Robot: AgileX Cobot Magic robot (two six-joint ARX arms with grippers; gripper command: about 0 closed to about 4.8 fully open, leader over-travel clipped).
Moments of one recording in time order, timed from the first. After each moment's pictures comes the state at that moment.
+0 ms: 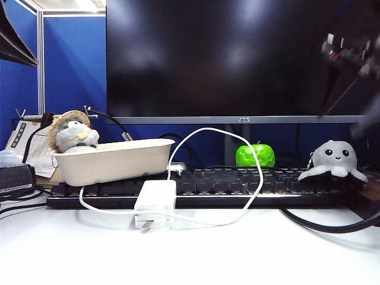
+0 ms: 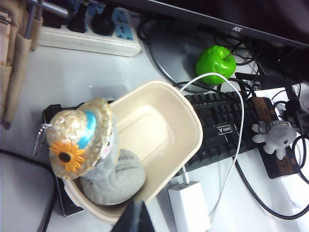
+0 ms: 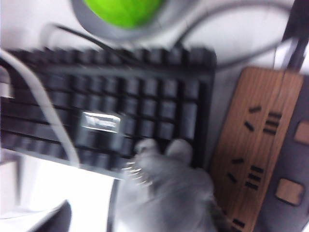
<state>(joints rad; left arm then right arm) 0.05 1.11 0.90 -0.43 0.67 -0.12 0.00 1.47 1.10 -0.64 -0.44 0.10</state>
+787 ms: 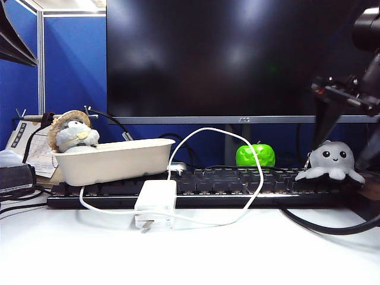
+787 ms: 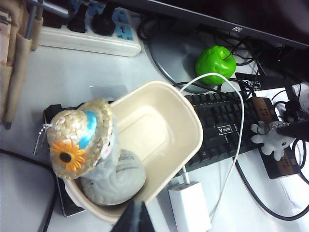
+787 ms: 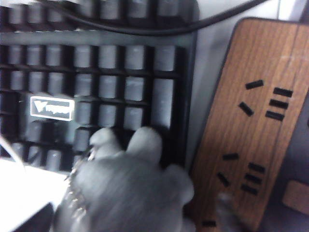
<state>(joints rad) 0.05 1.11 0.90 -0.43 0.67 -0.12 0.05 1.58 1.10 -0.65 -0.36 0.11</state>
